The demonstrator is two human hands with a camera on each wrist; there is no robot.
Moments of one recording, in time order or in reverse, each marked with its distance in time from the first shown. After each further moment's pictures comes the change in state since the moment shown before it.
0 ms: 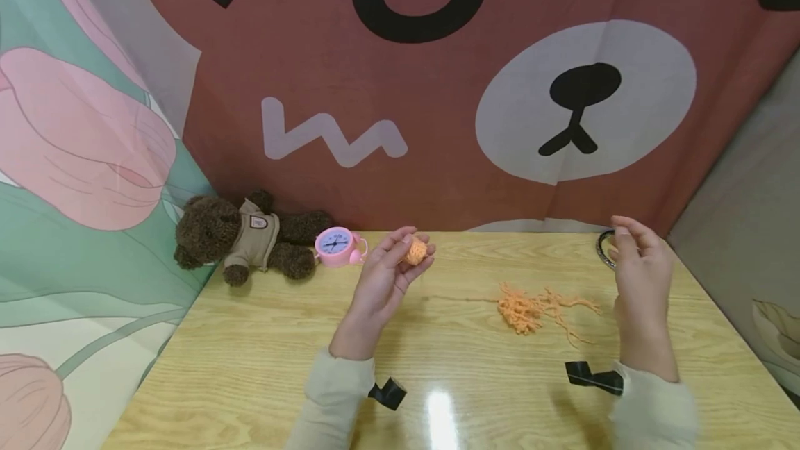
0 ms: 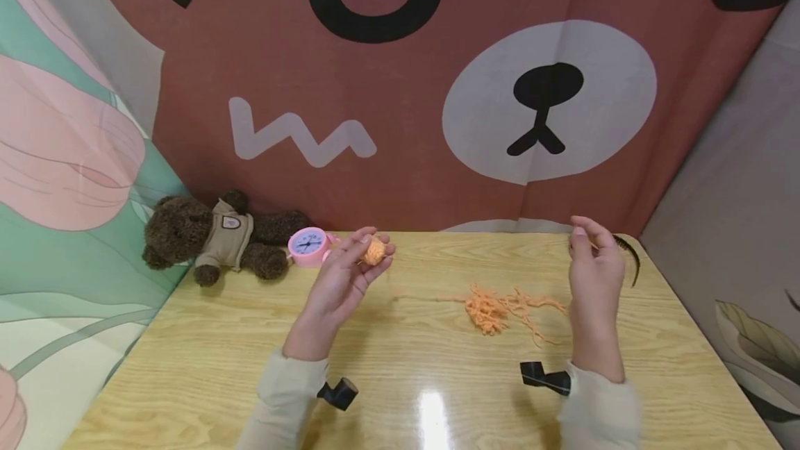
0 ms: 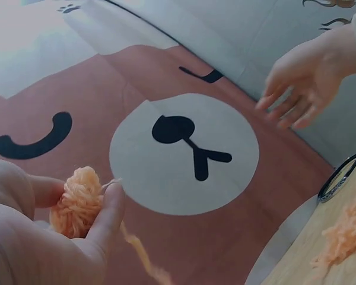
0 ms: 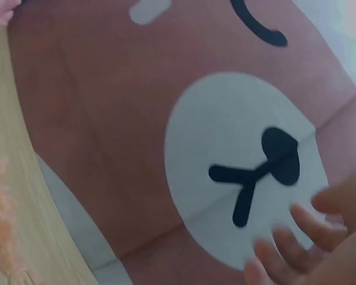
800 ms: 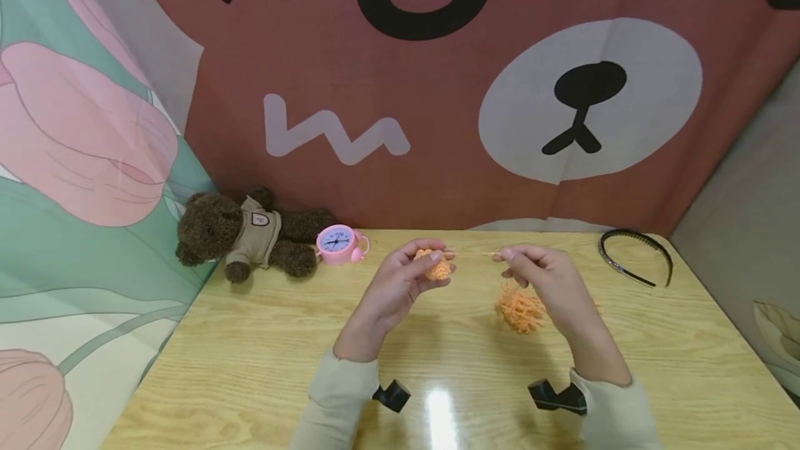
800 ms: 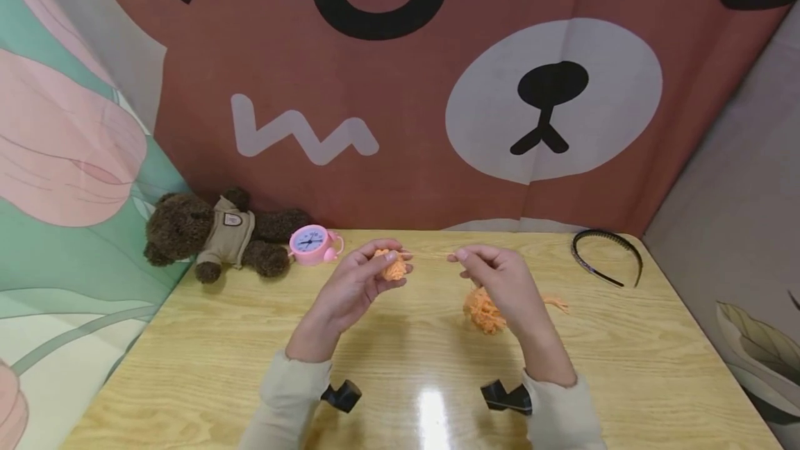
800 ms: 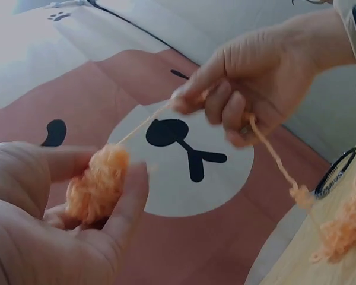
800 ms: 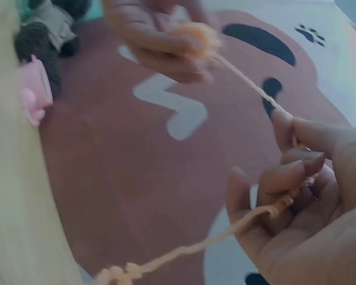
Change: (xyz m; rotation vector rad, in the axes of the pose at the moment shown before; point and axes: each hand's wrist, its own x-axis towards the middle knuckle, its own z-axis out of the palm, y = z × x) left_hand -0.006 -0.002 0.008 0.293 -0.131 -0.083; right_hand -0.057 0.001 0.061 -0.308 -0.677 -0.190
